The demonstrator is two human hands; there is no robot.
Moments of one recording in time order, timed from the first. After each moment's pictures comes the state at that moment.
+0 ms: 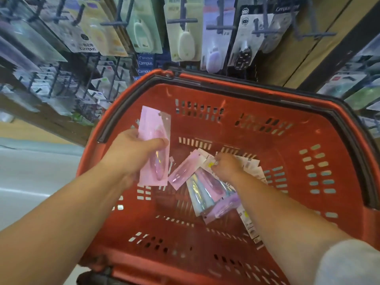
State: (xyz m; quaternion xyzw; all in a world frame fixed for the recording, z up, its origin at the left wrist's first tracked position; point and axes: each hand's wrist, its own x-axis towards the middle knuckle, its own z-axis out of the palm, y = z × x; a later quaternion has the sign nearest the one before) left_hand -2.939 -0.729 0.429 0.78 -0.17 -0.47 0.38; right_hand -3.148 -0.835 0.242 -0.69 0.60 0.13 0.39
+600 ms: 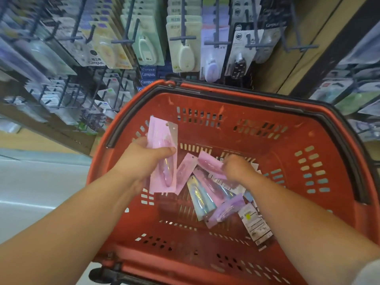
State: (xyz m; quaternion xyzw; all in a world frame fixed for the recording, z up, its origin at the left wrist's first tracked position) left_hand -2.945 -0.723 0.425 0.75 -0.16 -0.51 0.39; right_hand -3.166 -0.841 0.282 -0.73 0.58 0.18 0.32
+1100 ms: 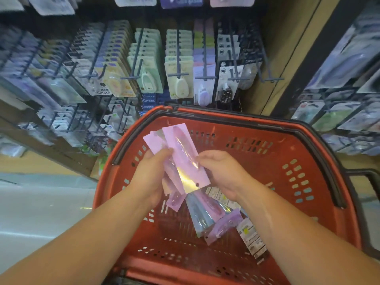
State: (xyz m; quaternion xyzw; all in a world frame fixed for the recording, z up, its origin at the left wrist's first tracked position) left_hand -2.978 -0.728 0.443 0.65 -0.09 -0.52 0.54; right_hand -3.133 -0.797 0.421 -0.49 0.46 -0.20 0.71
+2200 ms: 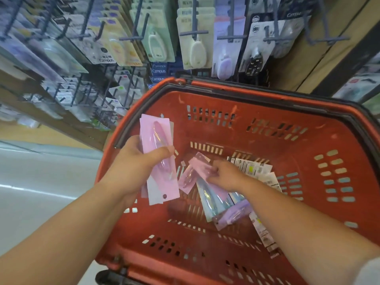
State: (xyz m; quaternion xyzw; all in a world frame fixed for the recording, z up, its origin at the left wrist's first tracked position) left_hand -2.936 -0.702 0.439 0.76 -0.20 -0.46 0.42; right_hand -3.133 -0.823 0.256 -0.77 0.46 0.12 0.43
